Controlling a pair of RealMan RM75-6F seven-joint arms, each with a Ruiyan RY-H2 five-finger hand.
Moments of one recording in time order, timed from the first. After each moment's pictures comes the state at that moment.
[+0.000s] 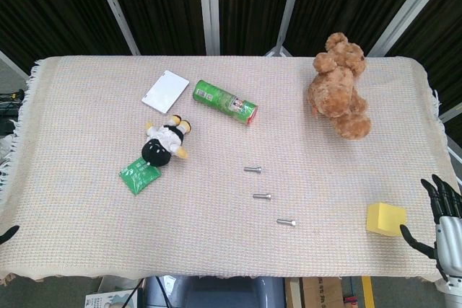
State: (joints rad) left arm 0.03 -0.94 -0.01 -1.68 1.57 1.62 -0.14; right arm -0.05 -1.05 0.07 -1.82 -1.50 1.60 0.01
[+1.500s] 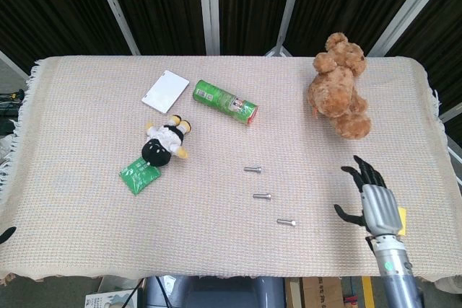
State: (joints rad) left arm 0.04 -0.94 -0.01 -1.71 1.53 1.61 -0.10; right arm 0.23 -1.25 0.19 -2.03 -1.15 1.31 -0.33
